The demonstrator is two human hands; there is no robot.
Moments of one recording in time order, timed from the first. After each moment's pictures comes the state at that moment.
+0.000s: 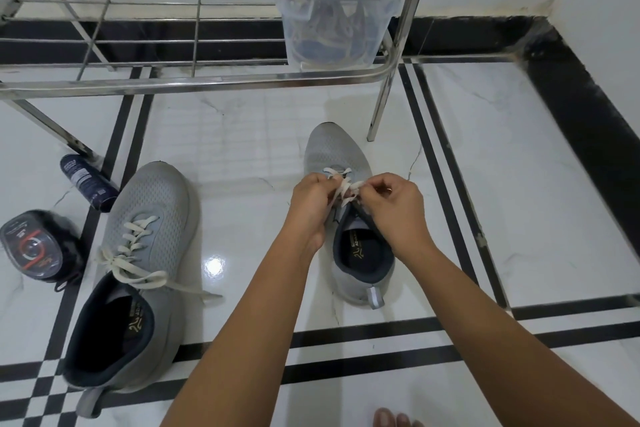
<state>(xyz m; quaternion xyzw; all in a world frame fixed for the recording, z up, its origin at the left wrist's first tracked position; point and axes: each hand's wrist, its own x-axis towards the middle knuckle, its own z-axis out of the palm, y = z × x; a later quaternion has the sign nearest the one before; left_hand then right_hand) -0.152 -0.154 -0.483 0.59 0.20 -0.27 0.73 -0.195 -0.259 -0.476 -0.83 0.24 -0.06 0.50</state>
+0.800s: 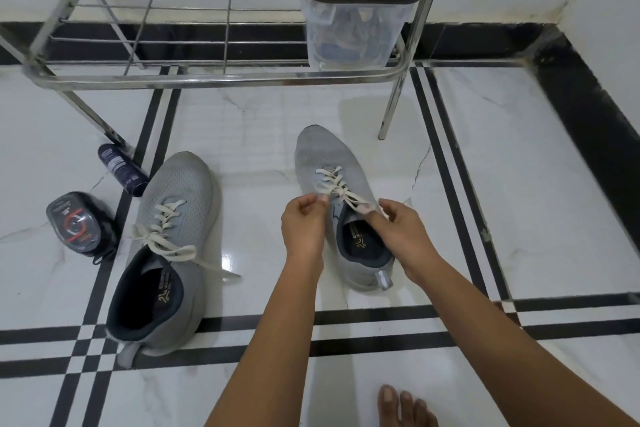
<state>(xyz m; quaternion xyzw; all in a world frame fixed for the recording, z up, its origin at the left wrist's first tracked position) -0.198 -0.127 -0.494 0.65 0.29 -0.13 0.69 -0.232 -0.251 -0.483 -0.77 0.32 0.11 0.55</state>
